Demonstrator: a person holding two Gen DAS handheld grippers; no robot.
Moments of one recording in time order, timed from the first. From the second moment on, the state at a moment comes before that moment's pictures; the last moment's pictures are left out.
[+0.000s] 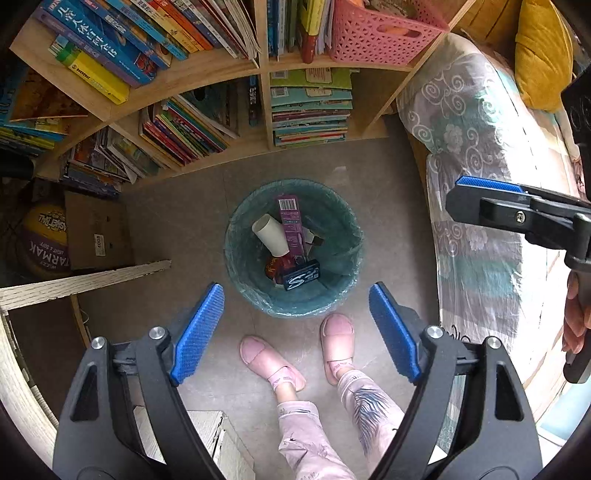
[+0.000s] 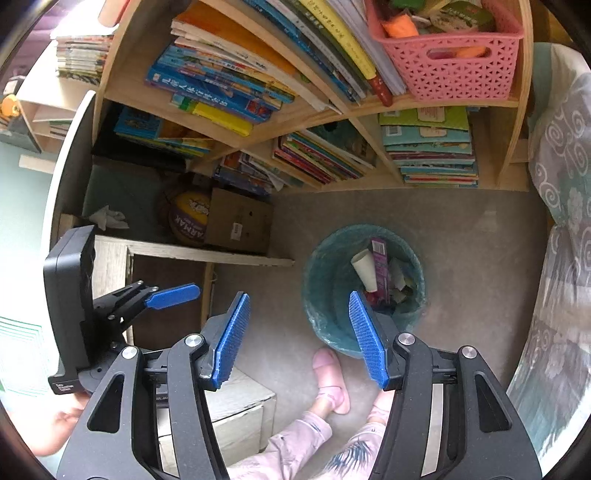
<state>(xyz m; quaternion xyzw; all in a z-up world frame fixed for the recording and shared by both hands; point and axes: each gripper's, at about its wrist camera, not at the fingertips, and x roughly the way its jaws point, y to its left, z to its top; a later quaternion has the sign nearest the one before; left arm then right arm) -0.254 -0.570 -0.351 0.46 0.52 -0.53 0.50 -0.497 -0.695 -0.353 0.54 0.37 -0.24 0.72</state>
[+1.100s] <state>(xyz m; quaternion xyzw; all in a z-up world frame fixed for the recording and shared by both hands) -0.190 -0.484 -0.137 0.35 0.48 -0.51 0.62 -0.430 -0.661 -0.125 0.37 0.37 -0.15 0.83</state>
